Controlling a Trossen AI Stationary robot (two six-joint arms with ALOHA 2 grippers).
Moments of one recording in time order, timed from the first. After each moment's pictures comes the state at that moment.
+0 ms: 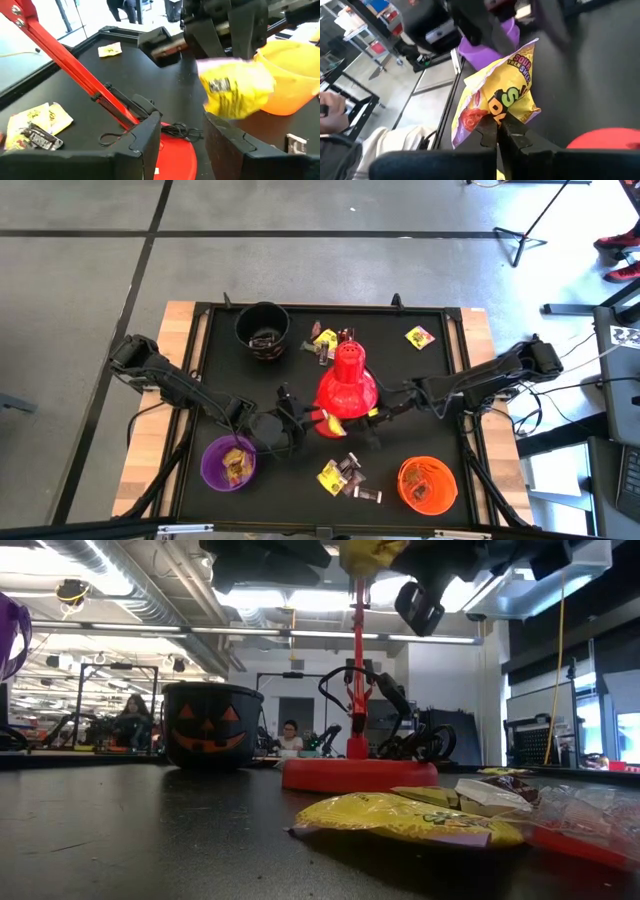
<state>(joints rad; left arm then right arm) -0.42 1.54 0.98 0.08 -0.71 -0.37 0.23 1.44 0.80 0.31 -0.18 0.46</state>
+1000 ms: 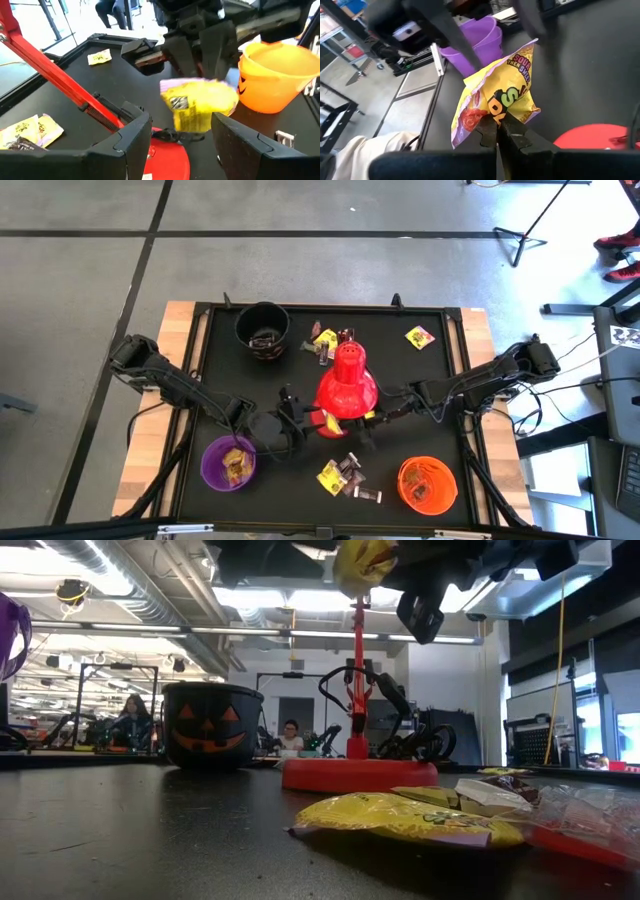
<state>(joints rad) -0.42 1.54 0.98 0.12 -0.66 -0.30 0.26 1.46 0.80 0.31 -0.04 0.47</state>
